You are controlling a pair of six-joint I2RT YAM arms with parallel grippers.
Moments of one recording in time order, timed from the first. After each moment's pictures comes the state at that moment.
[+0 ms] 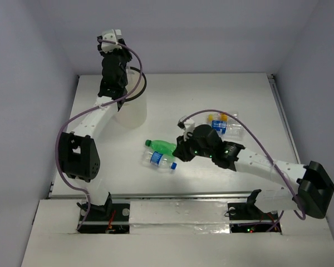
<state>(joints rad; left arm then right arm) -0.27 1.71 1.48 0.51 -0.42 -0.11 0.89 1.23 0.83 -0.10 -0.12 0.32</state>
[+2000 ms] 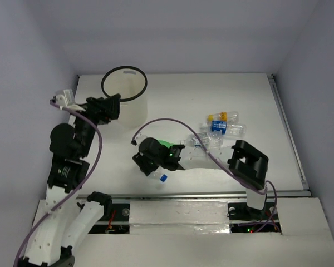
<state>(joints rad) -0.27 0.73 1.04 -0.12 -0.04 -0.56 1.18 1.94 1.32 -0.20 0.13 0.28</state>
